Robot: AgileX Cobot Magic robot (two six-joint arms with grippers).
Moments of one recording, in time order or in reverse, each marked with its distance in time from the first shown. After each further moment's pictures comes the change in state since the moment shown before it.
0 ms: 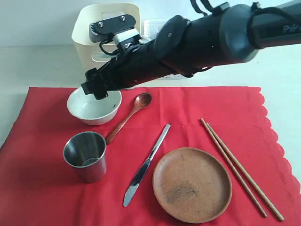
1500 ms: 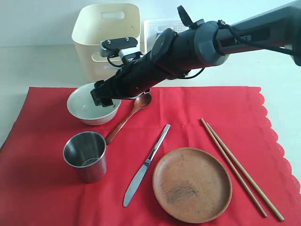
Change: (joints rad) left arm 0.000 0.000 0.000 0.000 0.000 0.002; right arm -0.081 0.207 -0.159 -0.020 0.171 0.085
